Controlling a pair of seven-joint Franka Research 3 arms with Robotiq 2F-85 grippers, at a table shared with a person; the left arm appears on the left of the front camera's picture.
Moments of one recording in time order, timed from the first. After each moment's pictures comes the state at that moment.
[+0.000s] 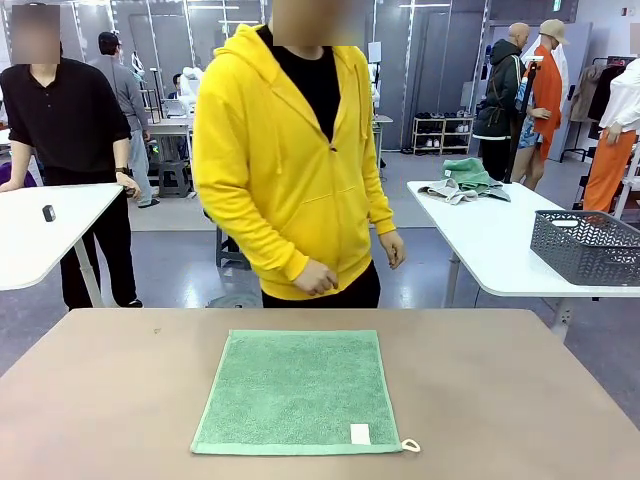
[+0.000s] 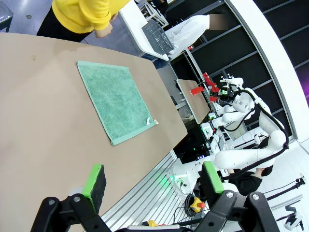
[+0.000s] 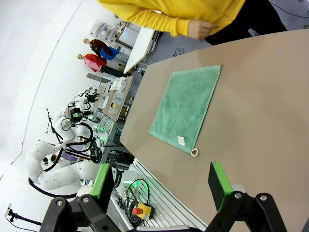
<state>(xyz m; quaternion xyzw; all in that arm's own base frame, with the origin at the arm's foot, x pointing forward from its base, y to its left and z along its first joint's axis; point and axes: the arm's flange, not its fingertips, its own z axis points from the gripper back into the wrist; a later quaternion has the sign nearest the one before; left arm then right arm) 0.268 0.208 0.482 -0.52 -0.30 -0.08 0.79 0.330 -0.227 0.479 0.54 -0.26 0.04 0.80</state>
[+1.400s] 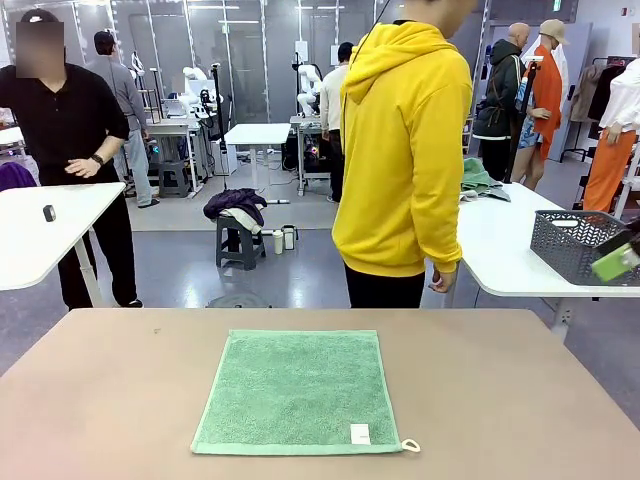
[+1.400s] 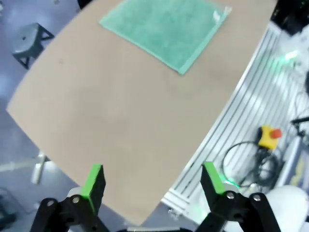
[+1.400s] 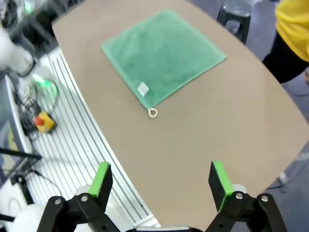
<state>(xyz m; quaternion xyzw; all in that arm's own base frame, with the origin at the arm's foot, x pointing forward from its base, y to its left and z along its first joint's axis) 0.276 0.049 0.598 -0.11 -0.22 -0.44 0.86 0.297 -0.034 0.603 0.20 -0.26 0.43 0.84</state>
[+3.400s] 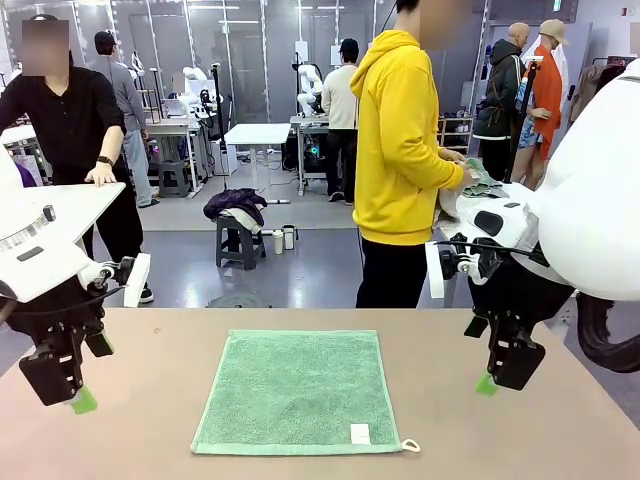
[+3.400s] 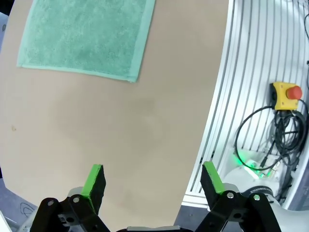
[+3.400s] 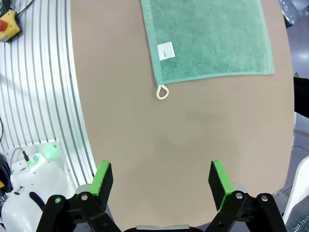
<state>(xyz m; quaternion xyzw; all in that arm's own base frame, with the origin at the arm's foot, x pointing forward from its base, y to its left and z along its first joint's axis) 0.285 -0.146 0.498 -0.03 -0.11 -0.63 0.77 0.297 0.131 0.500 0.01 -0.14 0.65 0.75</state>
